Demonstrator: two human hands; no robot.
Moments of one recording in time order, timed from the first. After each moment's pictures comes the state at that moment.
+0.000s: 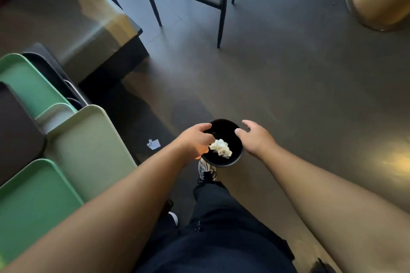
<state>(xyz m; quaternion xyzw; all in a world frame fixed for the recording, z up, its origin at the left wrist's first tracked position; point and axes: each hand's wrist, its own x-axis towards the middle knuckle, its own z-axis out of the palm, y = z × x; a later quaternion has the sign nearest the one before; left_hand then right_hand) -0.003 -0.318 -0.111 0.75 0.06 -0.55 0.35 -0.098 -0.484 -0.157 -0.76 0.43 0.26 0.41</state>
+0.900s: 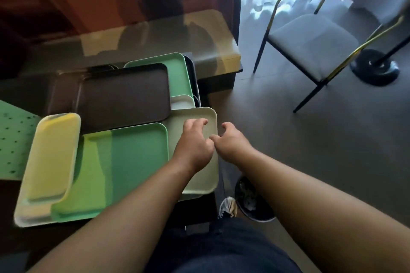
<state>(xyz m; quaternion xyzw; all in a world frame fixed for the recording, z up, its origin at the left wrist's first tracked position) 0.009 -0.148 -0.034 0.91 0.10 -0.14 0.38 0.041 -0.270 -0.051 -0.86 0.13 0.31 0.39</state>
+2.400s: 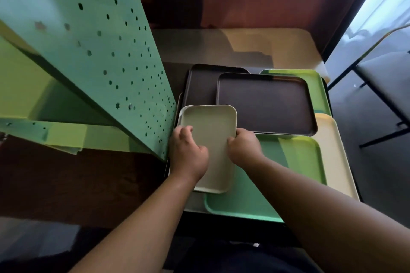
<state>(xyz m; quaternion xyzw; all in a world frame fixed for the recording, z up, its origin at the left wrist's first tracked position) -0.076 0.240 -0.032 0.90 0.29 -0.01 0.33 0.005 0.111 -0.051 -0.89 0.07 0.25 0.37</state>
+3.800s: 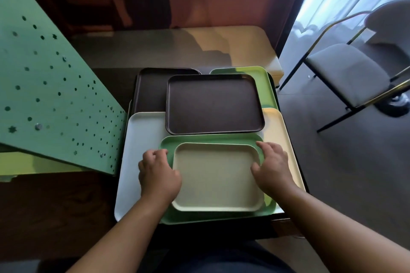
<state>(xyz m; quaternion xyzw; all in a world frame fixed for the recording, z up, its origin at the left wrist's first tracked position) -0.081 0.183 -0.047 0.91 0.28 -0.14 0.26 -0.026 -0.079 -0.041 -0.93 0.11 0.20 0.28</state>
